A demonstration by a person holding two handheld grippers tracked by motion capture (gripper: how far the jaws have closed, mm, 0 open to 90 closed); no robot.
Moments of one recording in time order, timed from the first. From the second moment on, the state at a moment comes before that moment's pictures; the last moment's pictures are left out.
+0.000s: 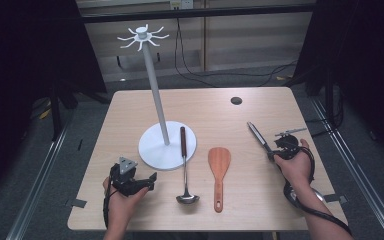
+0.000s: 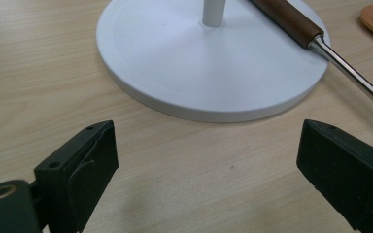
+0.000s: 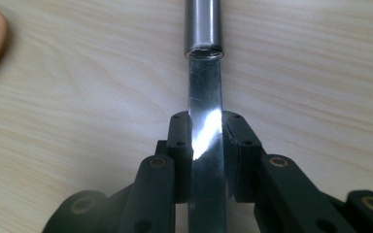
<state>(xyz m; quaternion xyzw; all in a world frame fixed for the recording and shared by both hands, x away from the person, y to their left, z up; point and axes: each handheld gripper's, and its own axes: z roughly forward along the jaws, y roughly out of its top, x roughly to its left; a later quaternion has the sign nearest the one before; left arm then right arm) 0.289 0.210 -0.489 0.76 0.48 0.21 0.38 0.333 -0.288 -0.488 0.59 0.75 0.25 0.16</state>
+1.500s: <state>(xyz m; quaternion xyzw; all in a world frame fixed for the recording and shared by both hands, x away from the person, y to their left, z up) 0.303 0.082 -0.417 0.72 0.40 0.08 0.56 0.292 -0.261 -0.403 0.51 0.66 0.53 0.19</state>
